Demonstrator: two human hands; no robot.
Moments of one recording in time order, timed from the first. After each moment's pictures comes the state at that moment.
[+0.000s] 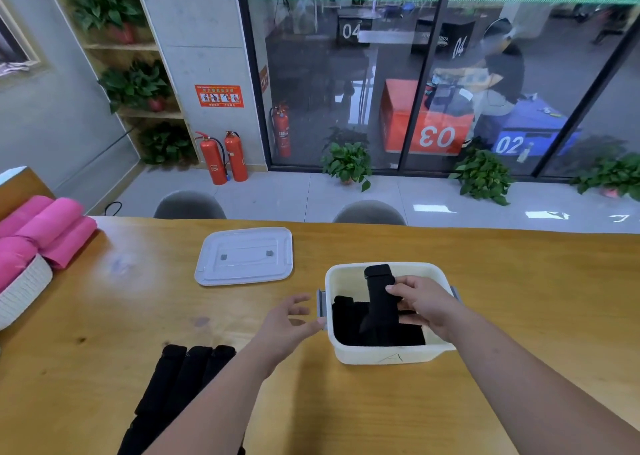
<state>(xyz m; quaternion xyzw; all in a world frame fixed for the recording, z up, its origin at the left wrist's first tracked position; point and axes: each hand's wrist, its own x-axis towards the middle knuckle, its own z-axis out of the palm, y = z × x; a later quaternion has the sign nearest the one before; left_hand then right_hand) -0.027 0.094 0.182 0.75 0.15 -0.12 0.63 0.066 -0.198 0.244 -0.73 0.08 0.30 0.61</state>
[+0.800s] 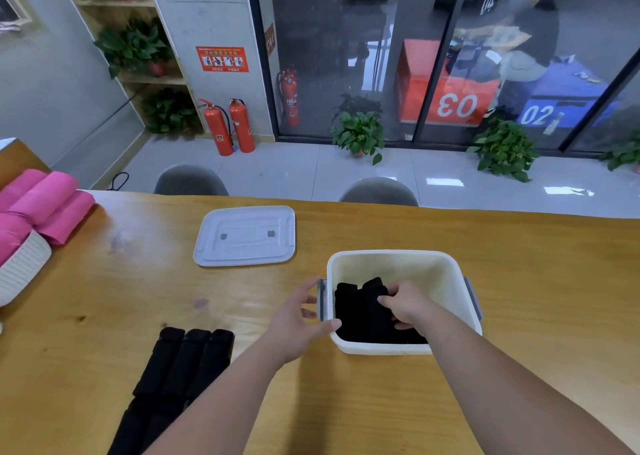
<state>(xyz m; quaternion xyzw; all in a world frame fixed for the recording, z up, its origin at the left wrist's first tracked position) -0.013 0.074 0.163 0.80 0.13 -0.13 0.57 0.104 -0.174 0.147 -0.86 0.10 0.31 0.39</state>
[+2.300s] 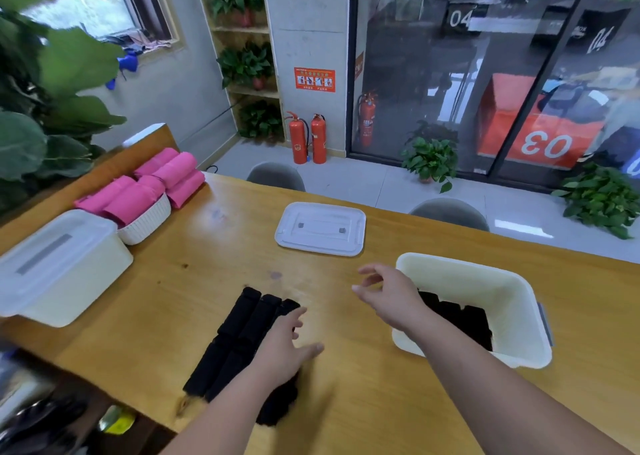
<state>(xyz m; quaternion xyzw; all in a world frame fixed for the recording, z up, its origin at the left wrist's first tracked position) -0.154 0.156 0.137 0.86 0.25 -0.05 0.44 0.014 -0.043 0.223 -0.86 -0.17 0.22 0.43</state>
